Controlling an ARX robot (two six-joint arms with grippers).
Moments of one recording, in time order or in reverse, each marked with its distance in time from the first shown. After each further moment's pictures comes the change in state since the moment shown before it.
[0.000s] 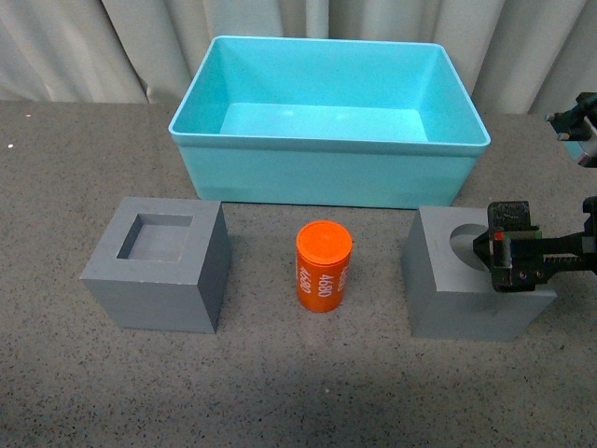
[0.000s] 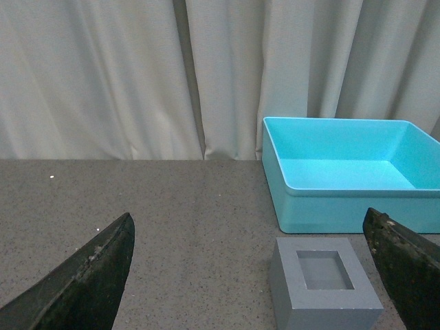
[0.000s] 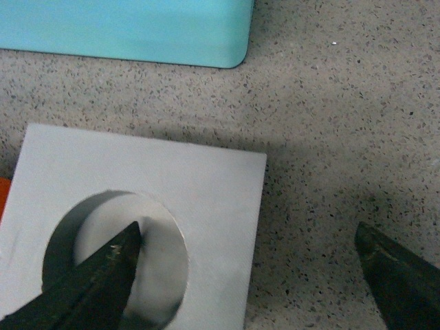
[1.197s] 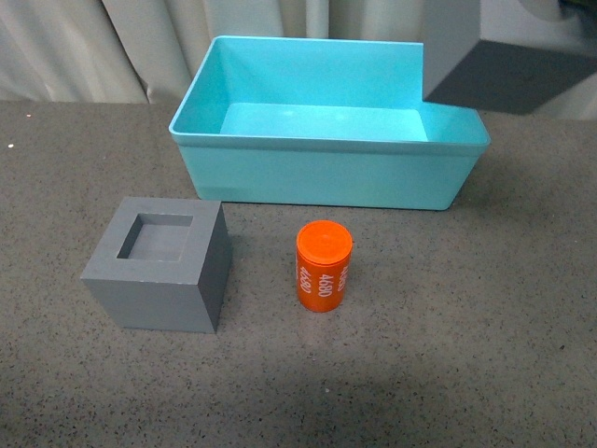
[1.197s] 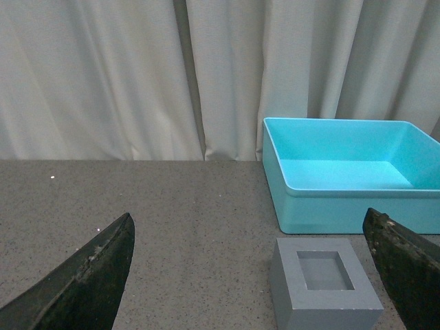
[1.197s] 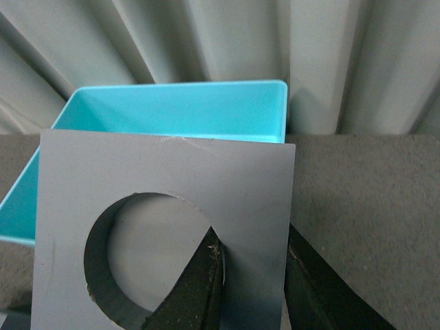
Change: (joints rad) left arm 0.000 0.000 0.000 0.000 0.000 0.000; right arm -0.014 -0.240 0.212 -0.013 -0.040 0.087
